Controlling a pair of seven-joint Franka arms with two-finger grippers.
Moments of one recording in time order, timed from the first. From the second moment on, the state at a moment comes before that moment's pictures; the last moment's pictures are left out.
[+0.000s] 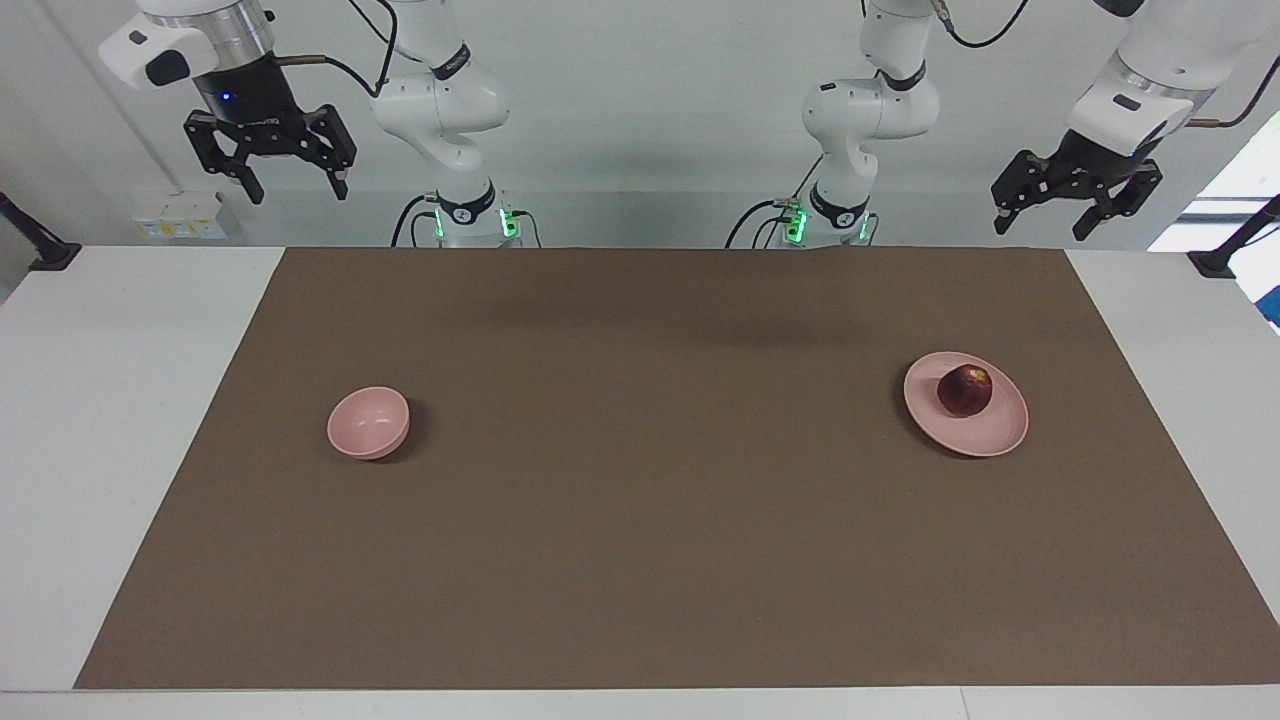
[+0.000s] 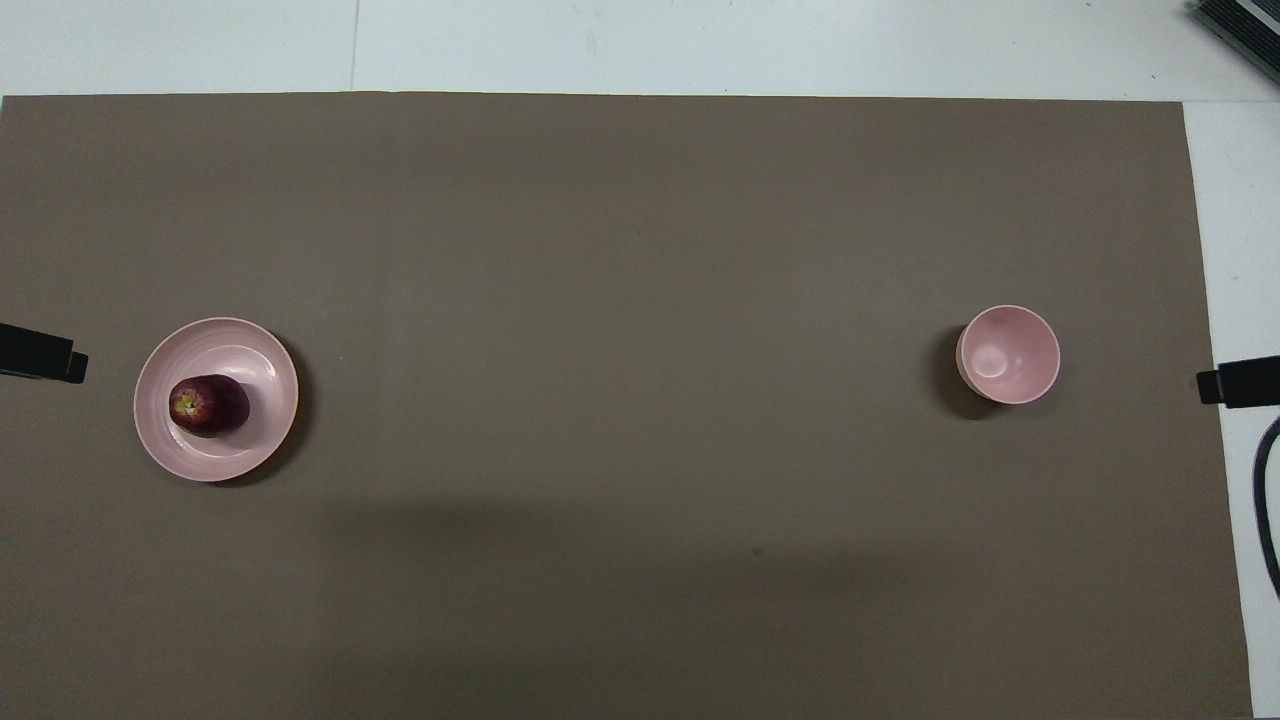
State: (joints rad) left arm -0.02 -0.06 0.03 -1.59 0.00 1.51 0.16; right arm 0.12 -0.12 -0.15 -1.52 -0.02 1.43 -0.10
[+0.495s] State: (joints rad) left arm -0.02 -0.06 0.09 -1.85 0.00 1.77 0.23; right arm 0.12 -0.12 -0.15 -1.52 -0.02 1.43 -0.10
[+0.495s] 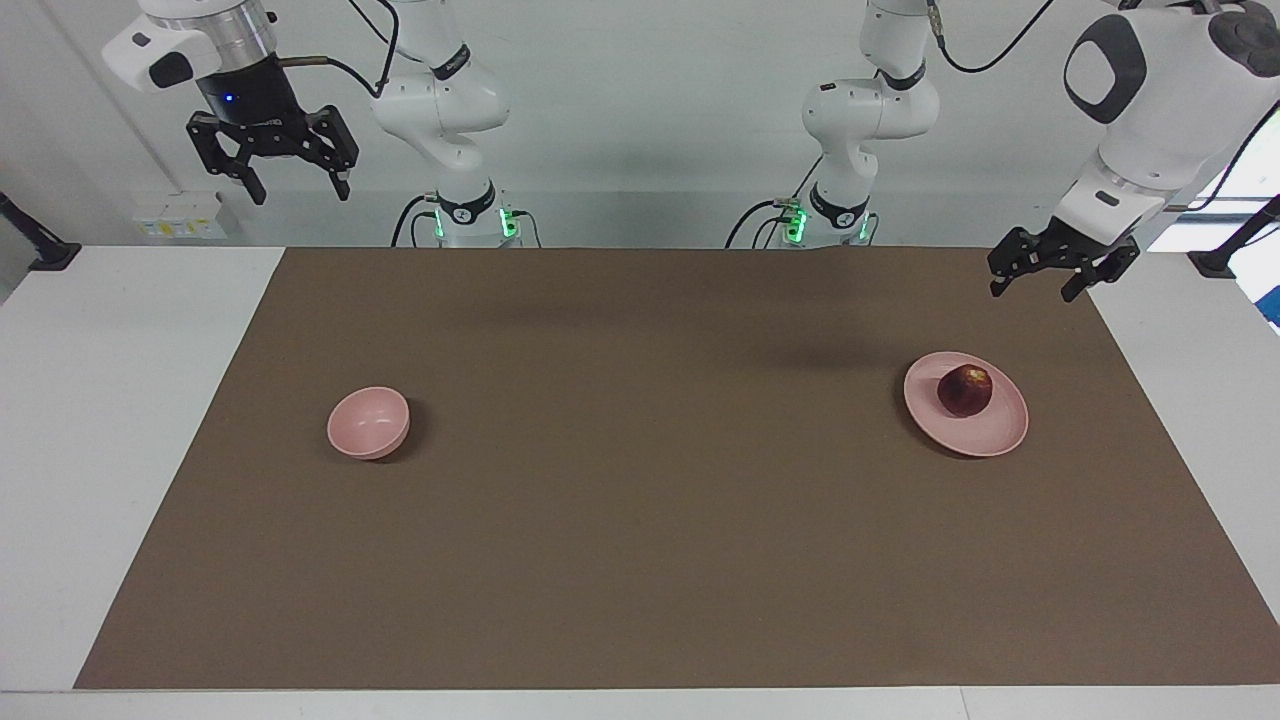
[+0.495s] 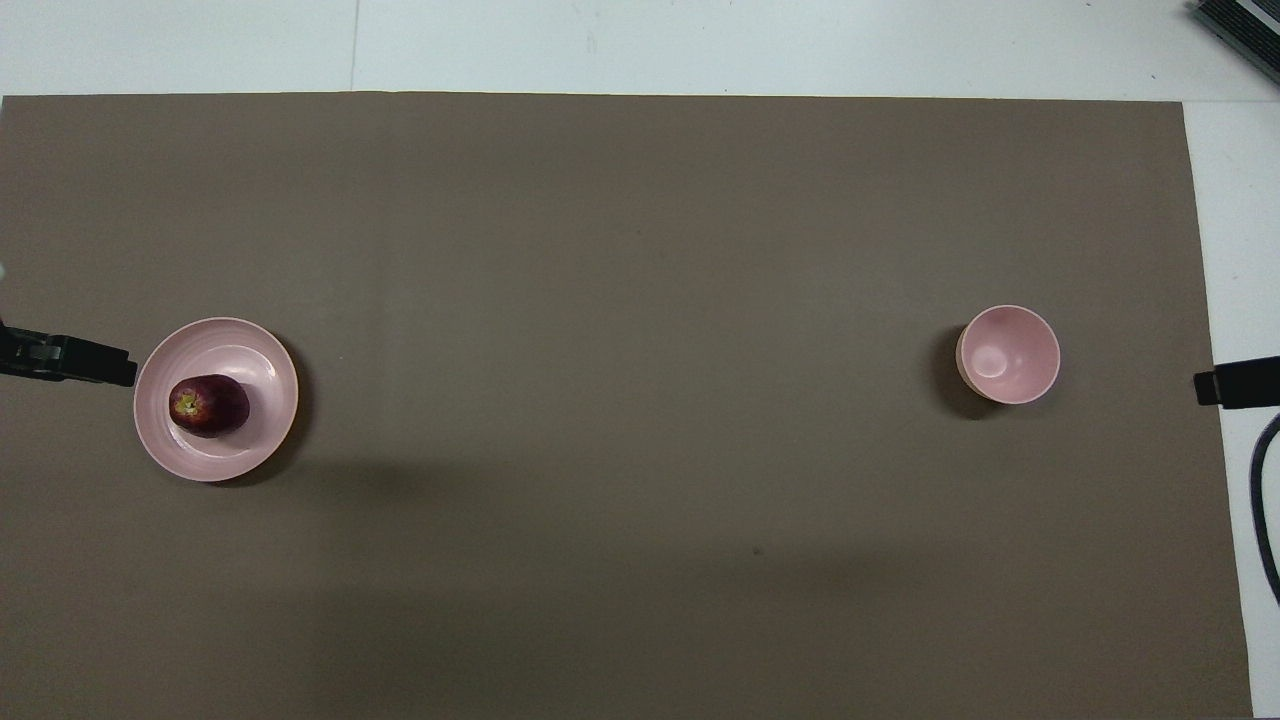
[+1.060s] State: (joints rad) left arm -0.02 -0.04 0.11 -2.11 0.00 2.08 0.26; right arm 0.12 -0.12 -0.15 -1.53 -0.02 1.43 -0.10
